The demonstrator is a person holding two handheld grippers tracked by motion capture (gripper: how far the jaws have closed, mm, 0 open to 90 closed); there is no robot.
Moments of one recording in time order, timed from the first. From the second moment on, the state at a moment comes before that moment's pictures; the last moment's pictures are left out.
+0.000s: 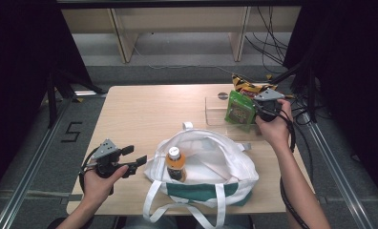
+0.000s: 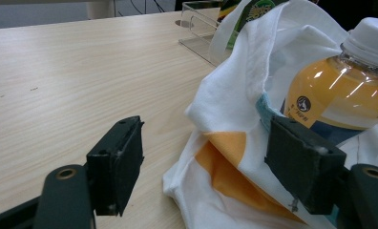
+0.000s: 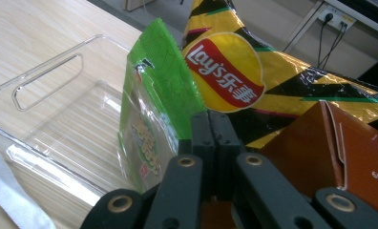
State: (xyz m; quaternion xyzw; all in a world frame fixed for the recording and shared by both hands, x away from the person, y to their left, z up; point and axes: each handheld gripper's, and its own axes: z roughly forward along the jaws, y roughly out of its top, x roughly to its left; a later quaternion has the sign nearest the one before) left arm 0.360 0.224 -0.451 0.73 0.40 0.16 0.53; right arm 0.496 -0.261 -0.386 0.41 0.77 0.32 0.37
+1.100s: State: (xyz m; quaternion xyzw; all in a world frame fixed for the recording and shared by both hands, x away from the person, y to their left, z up) left arm 0.360 0.223 -0.451 0.73 0.40 0.16 0.53; right arm 0.488 -0.276 -0.386 0.43 0.76 0.30 0.38
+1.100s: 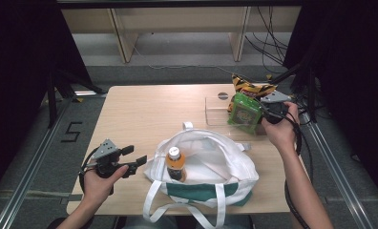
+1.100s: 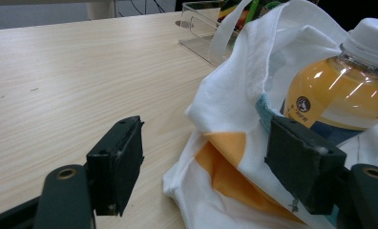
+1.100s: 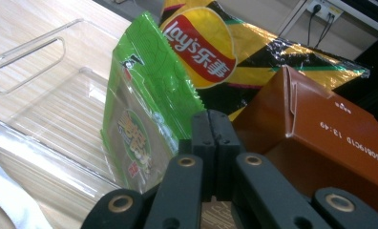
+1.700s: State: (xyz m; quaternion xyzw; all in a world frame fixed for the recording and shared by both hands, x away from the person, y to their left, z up) left arm 0.359 0.223 -0.450 0.73 0.40 0.16 0.53; right arm 0.486 -0.277 -0.388 0.43 0.76 0.30 0.38
